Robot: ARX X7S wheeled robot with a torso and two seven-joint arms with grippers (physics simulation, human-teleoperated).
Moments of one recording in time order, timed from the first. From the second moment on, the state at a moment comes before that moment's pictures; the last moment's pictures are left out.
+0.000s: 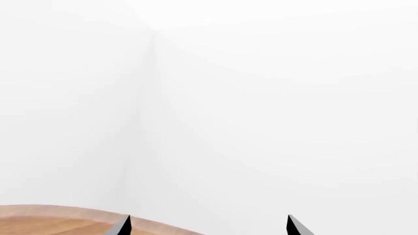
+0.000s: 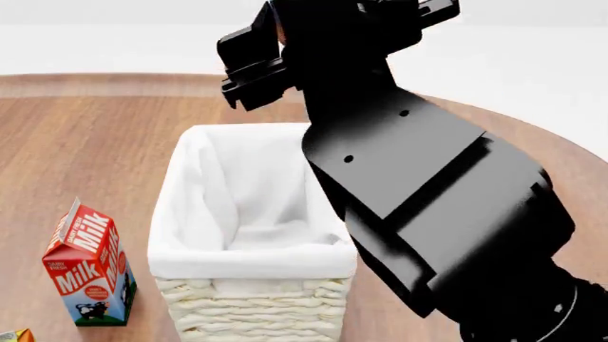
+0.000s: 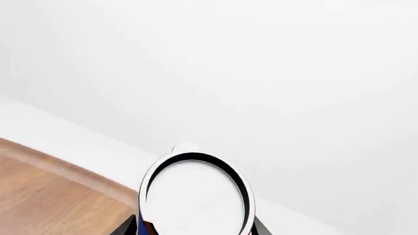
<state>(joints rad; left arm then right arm) 0.21 -0.41 0.13 0.31 -0.16 0.48 -0.71 1.31 0.30 -0.66 -0.06 0.71 0.94 0.48</state>
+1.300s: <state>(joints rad) 0.20 -0.41 0.14 0.30 -0.16 0.49 -0.71 1.40 0.20 -0.72 0.33 0.80 0.99 0.22</state>
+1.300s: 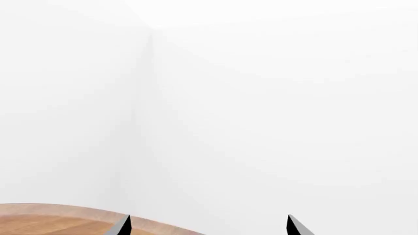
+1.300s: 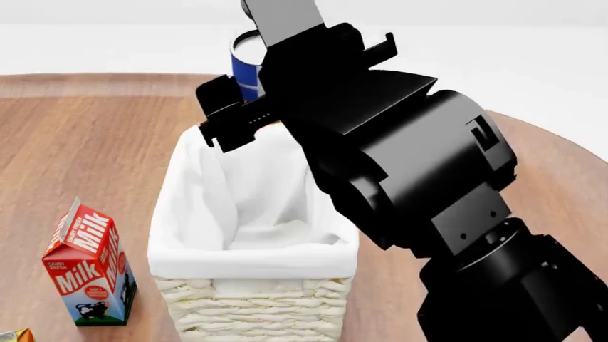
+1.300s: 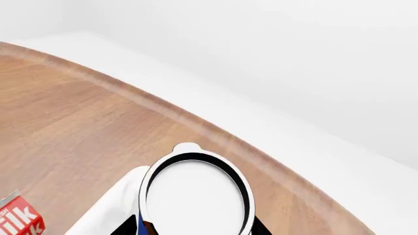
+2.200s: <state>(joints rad) 0.20 -0.42 0.15 0.31 -0.16 0.49 -0.72 1.38 0.19 -0.76 0.32 0.82 0.99 0.21</state>
